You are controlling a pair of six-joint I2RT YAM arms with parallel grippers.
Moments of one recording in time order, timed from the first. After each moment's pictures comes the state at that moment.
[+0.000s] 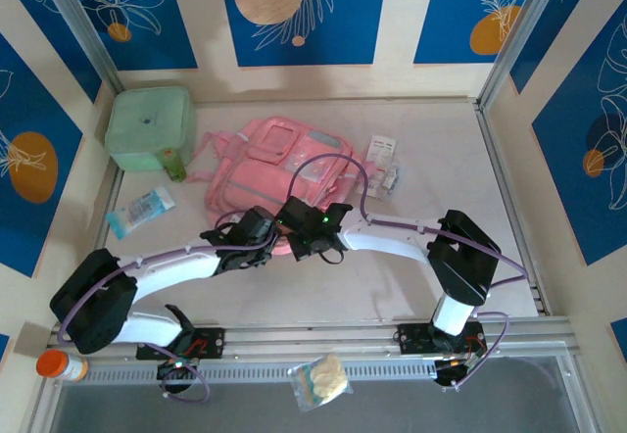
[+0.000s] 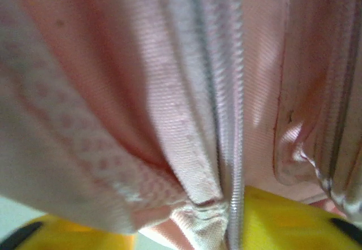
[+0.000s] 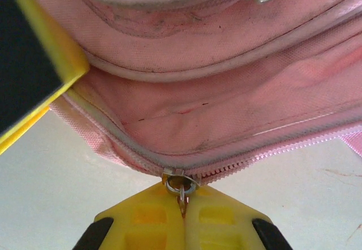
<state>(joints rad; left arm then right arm) -0.78 1.33 0.60 -0.23 -0.16 -1.69 1.04 1.71 1.17 -0.64 0.18 0.54</state>
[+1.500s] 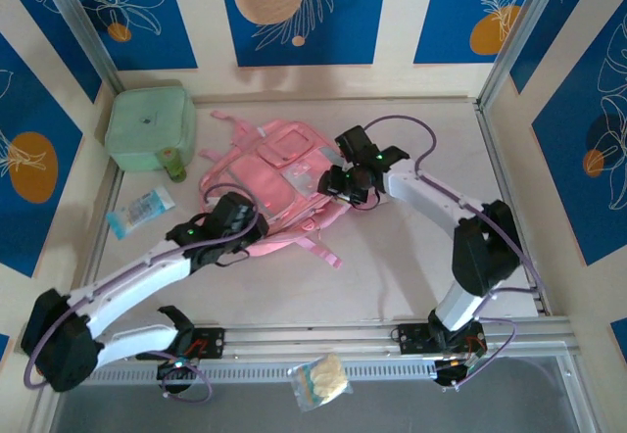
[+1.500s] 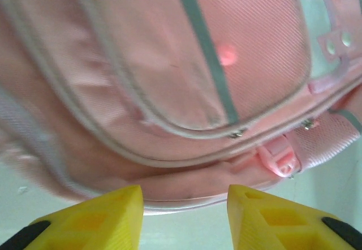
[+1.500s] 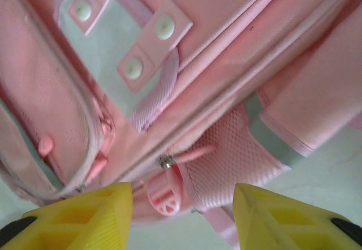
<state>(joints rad) -0.72 1.12 0.73 -0.50 -0.14 -1.06 0.57 1.69 1.34 -0.74 -0.21 0.81</state>
